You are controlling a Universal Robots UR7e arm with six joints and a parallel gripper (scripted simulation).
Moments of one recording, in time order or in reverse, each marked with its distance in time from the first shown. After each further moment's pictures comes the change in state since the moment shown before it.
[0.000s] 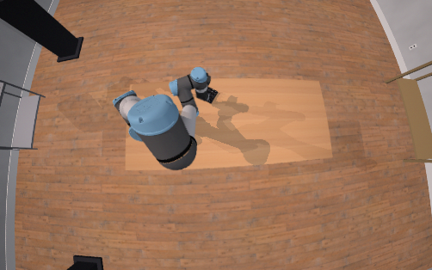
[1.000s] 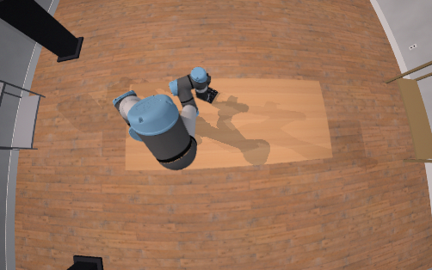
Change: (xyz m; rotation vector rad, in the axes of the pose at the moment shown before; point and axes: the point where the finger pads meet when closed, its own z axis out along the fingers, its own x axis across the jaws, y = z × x) arm 0.000 0.000 0.000 0.000 0.000 0.020
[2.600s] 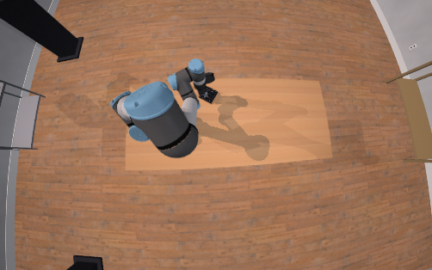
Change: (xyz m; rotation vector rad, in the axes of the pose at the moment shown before) arm -0.012 -0.030 -0.010 0.019 -0.006 0.814
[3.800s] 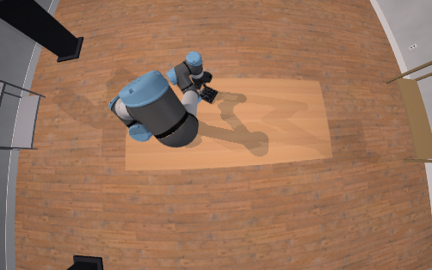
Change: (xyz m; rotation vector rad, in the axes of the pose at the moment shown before) arm -0.024 0.007 -0.007 -0.002 0.004 0.679
